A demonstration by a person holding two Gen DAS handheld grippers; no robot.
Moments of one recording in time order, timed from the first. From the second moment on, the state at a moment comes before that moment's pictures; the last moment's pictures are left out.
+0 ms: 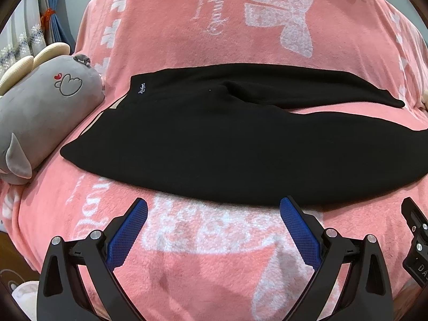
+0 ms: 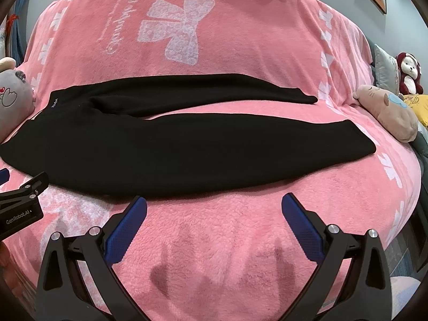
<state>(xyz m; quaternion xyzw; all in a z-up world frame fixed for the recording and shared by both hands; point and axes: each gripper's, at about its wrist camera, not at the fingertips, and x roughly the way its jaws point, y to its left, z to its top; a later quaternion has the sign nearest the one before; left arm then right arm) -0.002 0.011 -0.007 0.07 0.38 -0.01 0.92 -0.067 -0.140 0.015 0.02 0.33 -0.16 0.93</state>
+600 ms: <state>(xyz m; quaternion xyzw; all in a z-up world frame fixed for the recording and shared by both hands) -0.003 0.014 -0.010 0.07 0.39 -0.01 0.92 -0.067 -0.141 0.014 0.02 0.33 -0.16 0.93</state>
